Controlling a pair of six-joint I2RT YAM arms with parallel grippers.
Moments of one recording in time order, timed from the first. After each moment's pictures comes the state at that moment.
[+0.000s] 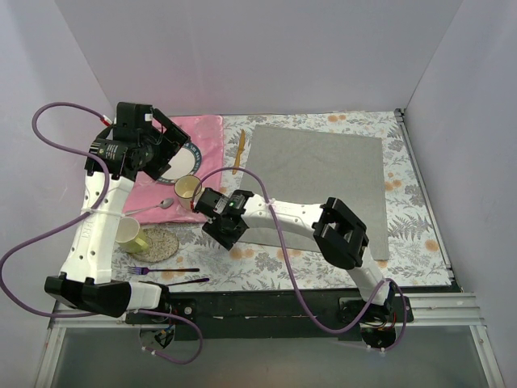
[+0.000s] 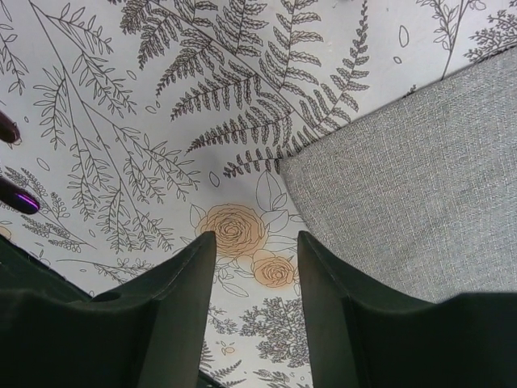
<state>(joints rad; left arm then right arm) -0.20 1.32 1.69 -1.10 -0.11 -0.98 1.18 2.12 1.75 -0.84 0.06 0.18</state>
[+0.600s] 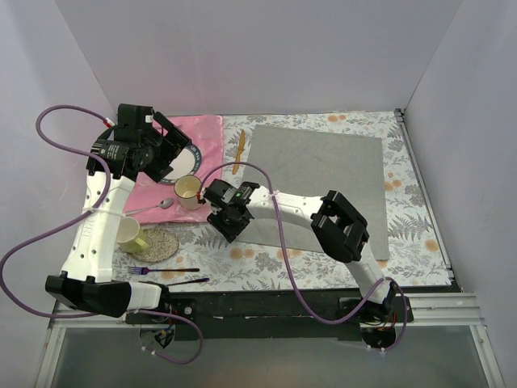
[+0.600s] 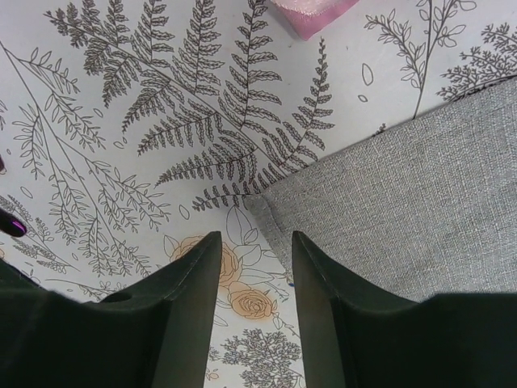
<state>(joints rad) -0.18 1.32 1.66 -1.10 -0.06 -0.98 1.10 2.14 1.72 -0.76 -0.06 0.16</state>
